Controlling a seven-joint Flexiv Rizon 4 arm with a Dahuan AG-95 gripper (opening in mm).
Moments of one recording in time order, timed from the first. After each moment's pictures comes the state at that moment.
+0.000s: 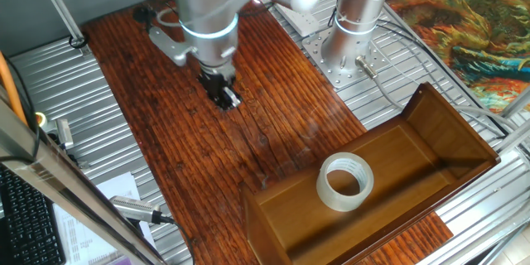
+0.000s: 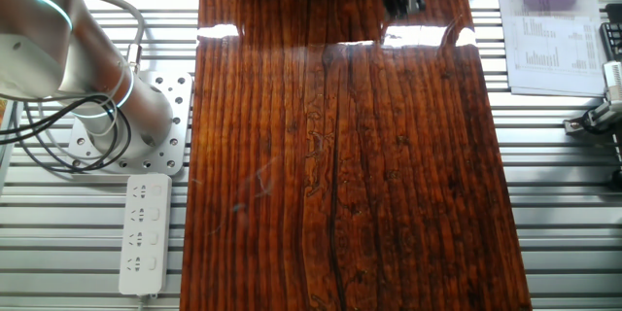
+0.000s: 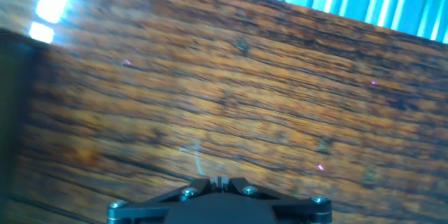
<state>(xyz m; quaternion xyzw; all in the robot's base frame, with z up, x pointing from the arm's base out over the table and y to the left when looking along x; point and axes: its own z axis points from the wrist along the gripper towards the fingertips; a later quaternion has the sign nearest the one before) 0.489 0.126 0.192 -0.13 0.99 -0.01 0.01</state>
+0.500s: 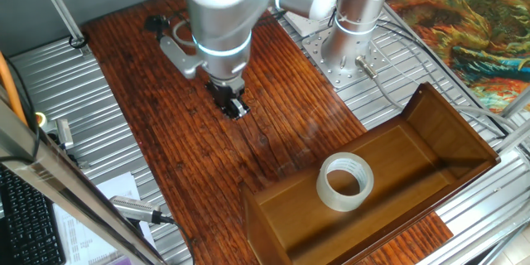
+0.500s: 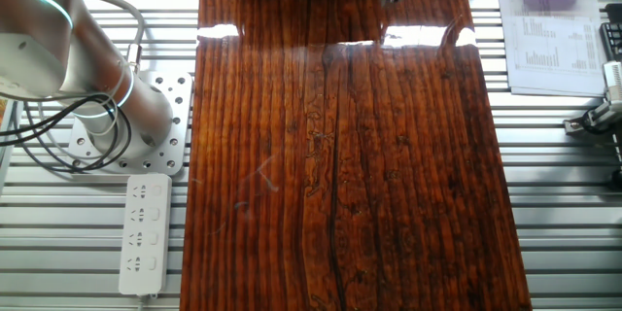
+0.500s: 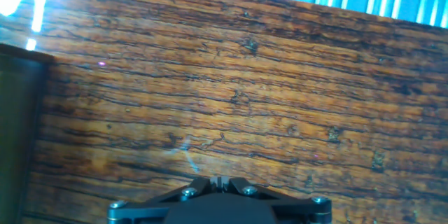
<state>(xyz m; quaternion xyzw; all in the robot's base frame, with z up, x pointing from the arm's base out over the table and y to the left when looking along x) 0.488 0.142 0.193 -0.11 0.99 -0.05 -0.01</state>
